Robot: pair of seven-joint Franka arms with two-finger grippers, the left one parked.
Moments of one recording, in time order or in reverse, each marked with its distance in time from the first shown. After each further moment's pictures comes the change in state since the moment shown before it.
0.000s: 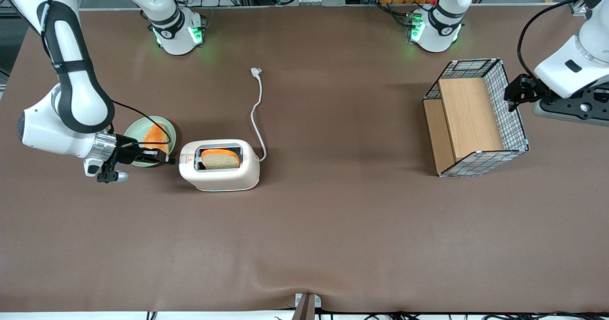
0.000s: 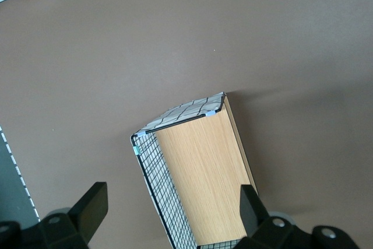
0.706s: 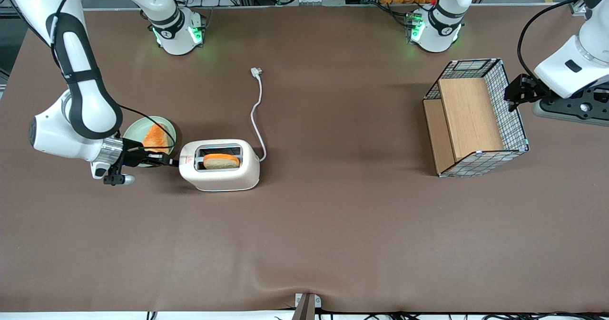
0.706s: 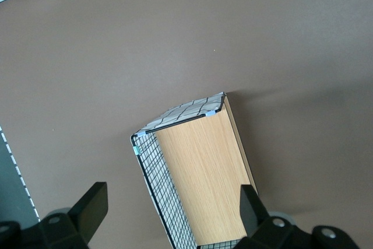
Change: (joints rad) arm 0.005 0.051 0.005 0.000 0.005 0.040 0.000
